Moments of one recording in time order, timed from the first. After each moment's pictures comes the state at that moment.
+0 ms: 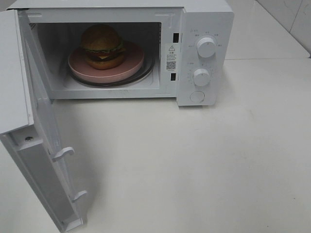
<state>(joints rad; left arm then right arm) 0.11 0.00 -0.50 -0.02 1.04 -0.09 0.10 0.00 -0.51 -0.17 1.00 0.21</state>
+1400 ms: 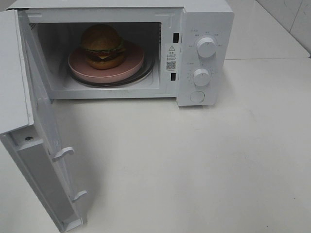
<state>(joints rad) 0.11 0.00 -0.50 -0.02 1.04 -0.09 0.10 0.00 -0.51 -0.17 1.00 0.21</state>
